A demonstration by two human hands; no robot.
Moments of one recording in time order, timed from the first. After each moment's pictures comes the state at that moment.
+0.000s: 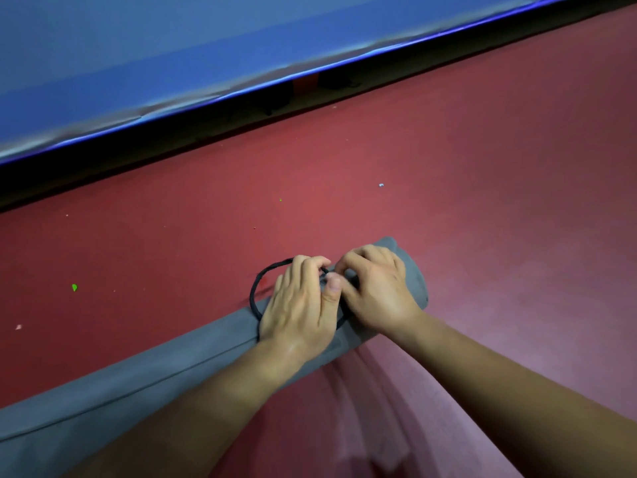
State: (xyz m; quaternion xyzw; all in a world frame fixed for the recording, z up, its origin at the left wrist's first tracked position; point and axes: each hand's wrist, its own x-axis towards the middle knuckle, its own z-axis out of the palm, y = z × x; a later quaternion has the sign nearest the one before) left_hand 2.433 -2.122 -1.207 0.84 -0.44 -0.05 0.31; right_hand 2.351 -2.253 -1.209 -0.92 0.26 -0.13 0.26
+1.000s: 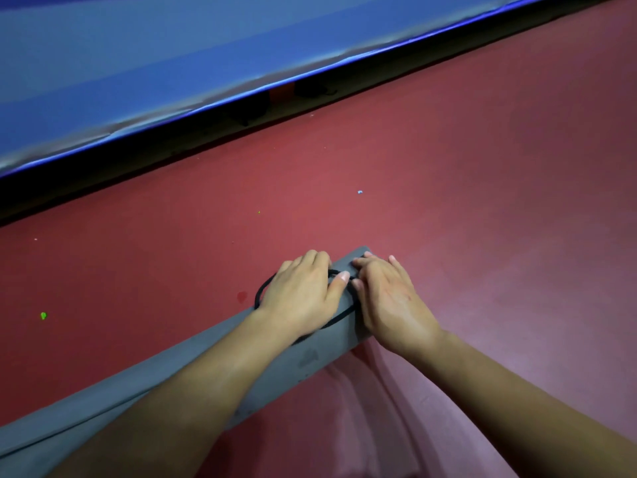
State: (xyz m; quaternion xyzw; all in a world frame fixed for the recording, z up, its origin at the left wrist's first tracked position) left_hand 2.453 -2.183 -1.191 0.84 -0.52 -0.11 0.10; right_hand 2.306 -2.283 -1.220 -0.93 0.25 -0.13 0.25
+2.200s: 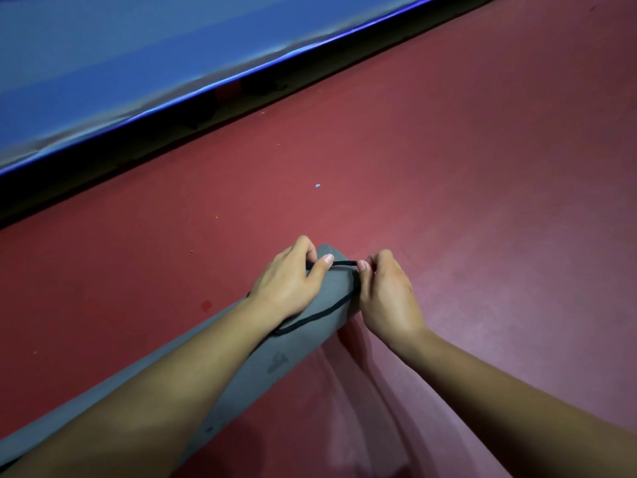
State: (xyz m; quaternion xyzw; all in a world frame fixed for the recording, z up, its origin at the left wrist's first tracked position) left_hand 2.445 -2.220 -1.211 0.82 -0.48 -0.20 0.23; right_hand 2.279 -2.291 -1.229 -0.78 0.46 -0.24 0.36
